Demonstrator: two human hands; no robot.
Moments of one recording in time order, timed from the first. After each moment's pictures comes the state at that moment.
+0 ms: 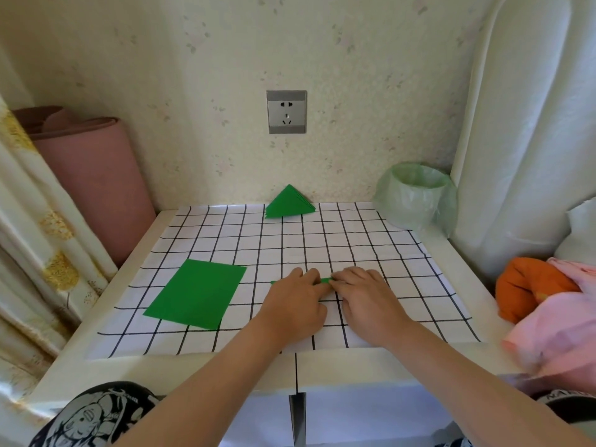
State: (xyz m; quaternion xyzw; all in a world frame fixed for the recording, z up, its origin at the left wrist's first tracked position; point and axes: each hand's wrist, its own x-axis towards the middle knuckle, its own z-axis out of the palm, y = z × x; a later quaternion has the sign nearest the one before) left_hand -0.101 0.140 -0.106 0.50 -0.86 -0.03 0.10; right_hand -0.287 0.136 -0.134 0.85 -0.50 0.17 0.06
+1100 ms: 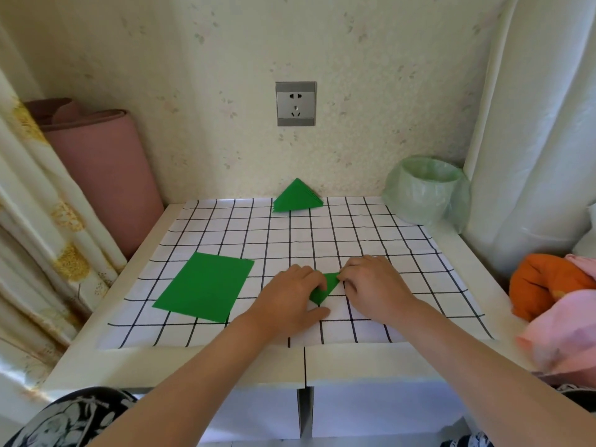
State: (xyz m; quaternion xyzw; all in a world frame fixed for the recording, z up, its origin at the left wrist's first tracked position) left_hand -0.072 0.145 -0.107 0.46 -0.87 -0.07 0.16; right_hand -0.282 0.115 -0.120 0.84 -0.52 0.15 0.01
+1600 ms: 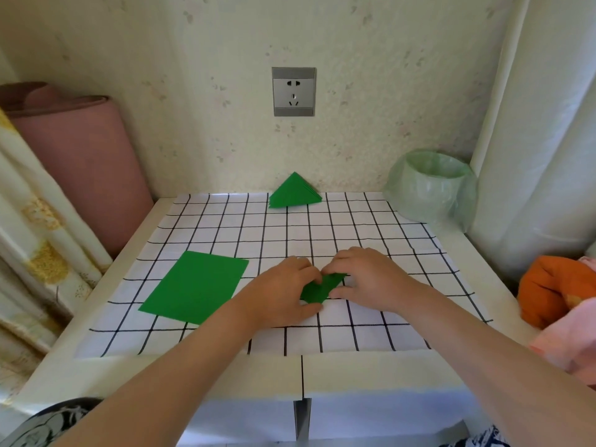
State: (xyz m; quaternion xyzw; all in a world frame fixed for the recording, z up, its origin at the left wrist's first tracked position) left_hand -0.062 0.115 -0.108 0.41 -0.89 -0.10 0.15; right_hand -0.280 0.095 -0.098 0.89 -0.43 0.12 -0.11
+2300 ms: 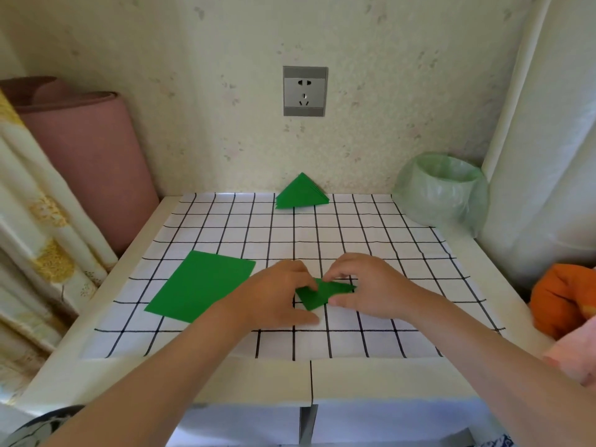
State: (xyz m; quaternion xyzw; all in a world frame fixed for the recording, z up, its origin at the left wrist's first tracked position) left_hand -0.038 0.115 -0.098 0.45 -0.87 -0.16 0.11; right_hand -0.267 0.104 -0.091 0.83 -0.46 0.18 -0.26
